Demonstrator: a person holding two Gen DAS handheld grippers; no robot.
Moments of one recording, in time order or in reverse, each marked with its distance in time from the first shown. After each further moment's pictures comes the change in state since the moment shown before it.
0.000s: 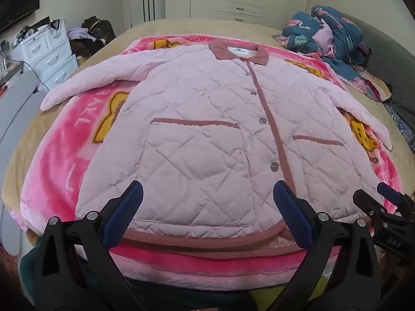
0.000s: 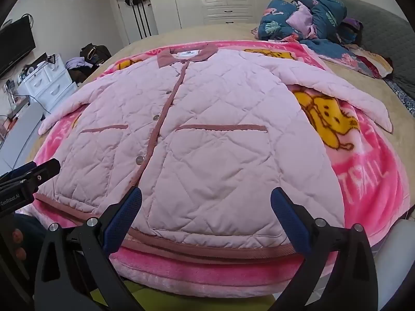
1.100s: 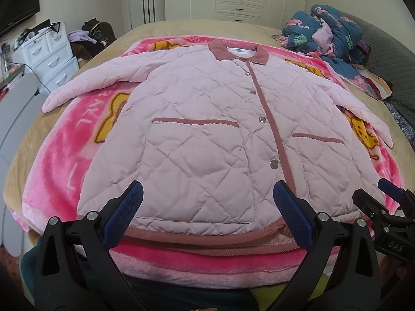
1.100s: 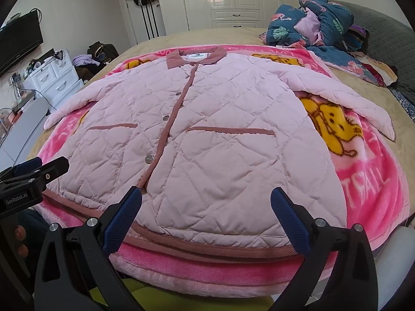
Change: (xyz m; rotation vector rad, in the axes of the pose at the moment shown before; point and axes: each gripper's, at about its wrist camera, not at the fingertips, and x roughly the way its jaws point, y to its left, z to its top) left arm -0.002 0.002 0.002 0.007 -0.002 0.010; right arm -0.005 0.011 -0.001 -0.032 -0.014 0.011
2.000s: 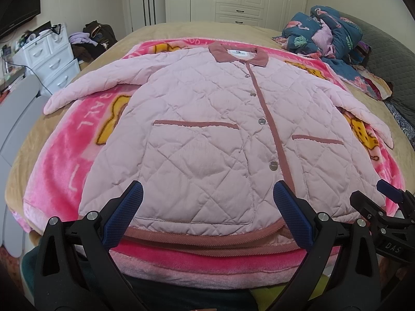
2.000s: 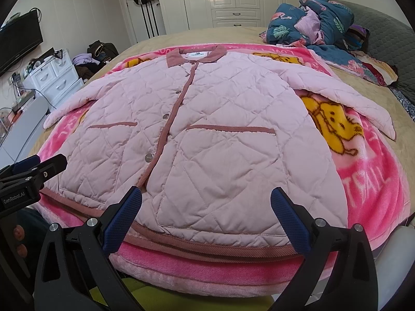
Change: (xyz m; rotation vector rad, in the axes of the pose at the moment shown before) left arm -0.005 0.002 0.001 0.003 -0.010 0.003; right arm 0.001 0.003 -0.001 -0.003 0.007 -0.003
